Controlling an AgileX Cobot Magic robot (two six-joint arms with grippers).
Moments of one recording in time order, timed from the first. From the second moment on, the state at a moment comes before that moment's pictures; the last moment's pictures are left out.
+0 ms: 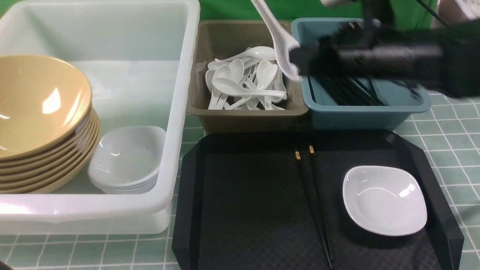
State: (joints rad) right arm 0.36 1.73 -1.29 1.44 0.31 -1.37; left arm 0.08 0.20 -0.29 -0.59 0.00 0.59
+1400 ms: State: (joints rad) right arm 0.15 1.85 -1.20 0.18 0.90 -0.58; left arm 0.08 0.20 -0.24 -0.74 -0.10 0.59
